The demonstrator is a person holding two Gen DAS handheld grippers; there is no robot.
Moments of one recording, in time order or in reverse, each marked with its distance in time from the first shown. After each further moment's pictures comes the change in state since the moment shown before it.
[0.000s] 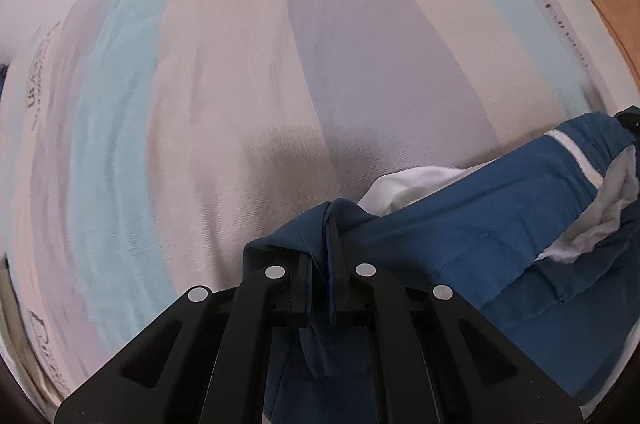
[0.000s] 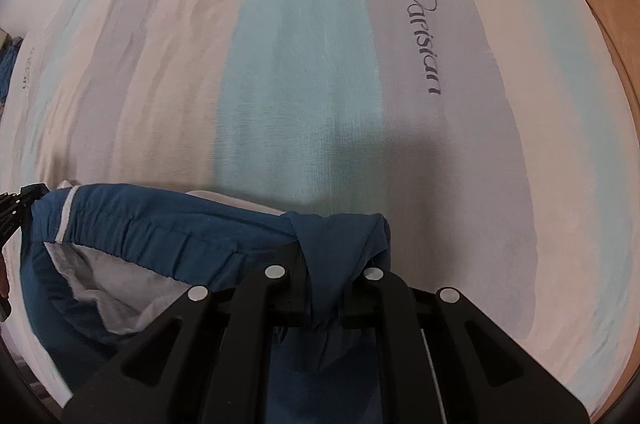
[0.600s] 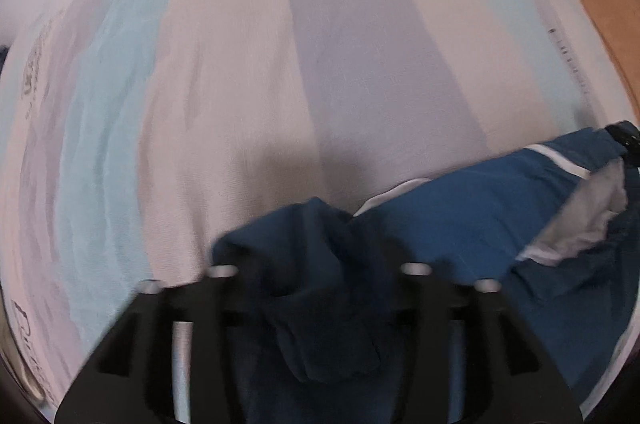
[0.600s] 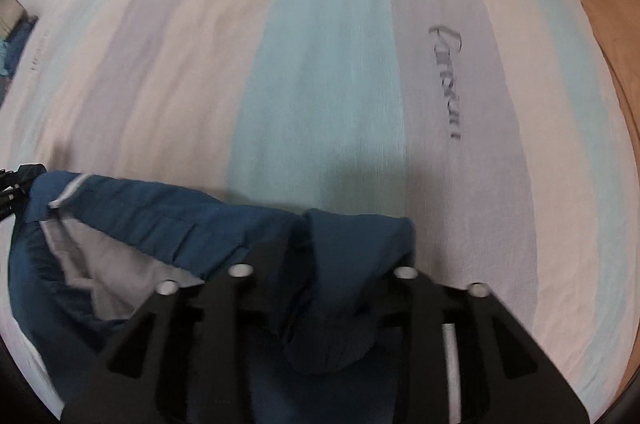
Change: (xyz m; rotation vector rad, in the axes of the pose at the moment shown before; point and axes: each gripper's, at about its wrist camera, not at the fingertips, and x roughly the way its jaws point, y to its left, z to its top) left arm -0.019 -0.005 0.006 -0.056 -0.065 -0.030; right arm -0.014 0.016 0.003 -0.085 -0.118 0.012
